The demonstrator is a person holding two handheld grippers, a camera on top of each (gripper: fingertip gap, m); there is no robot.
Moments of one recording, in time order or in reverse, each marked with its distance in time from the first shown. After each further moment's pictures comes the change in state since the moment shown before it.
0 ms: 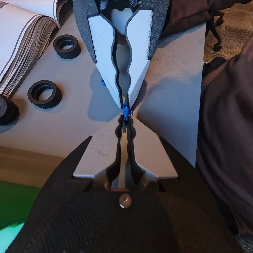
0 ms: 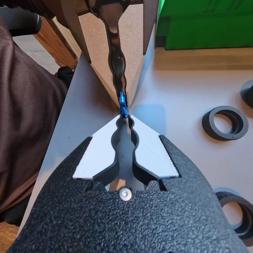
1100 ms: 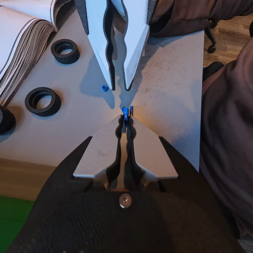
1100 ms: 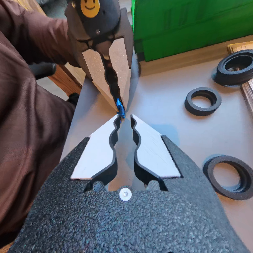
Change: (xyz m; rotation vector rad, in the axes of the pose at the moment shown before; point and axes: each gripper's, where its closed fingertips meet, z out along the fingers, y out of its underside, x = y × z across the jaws) left arm -0.003 -0.008 0.009 0.002 0.032 -0.005; right arm 0.009 -0.004 -0.036 0.189 0.011 0.177
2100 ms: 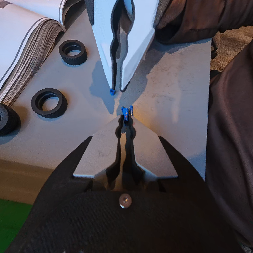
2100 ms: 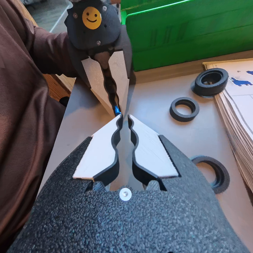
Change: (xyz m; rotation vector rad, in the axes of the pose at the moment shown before) left arm -0.011 -0.005 0.005 0.003 -0.008 -0.041; right arm 0.012 -0.012 -0.003 0.053 0.093 -0.063
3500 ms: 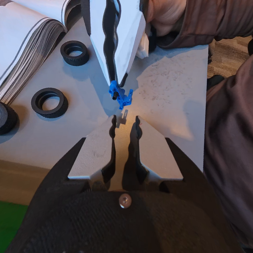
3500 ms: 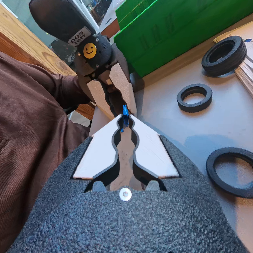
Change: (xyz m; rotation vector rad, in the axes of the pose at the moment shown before) left arm -0.001 -0.003 -0.001 0.017 0.018 -0.034; right arm 0.003 -0.009 -0.006 0.109 -0.190 0.365
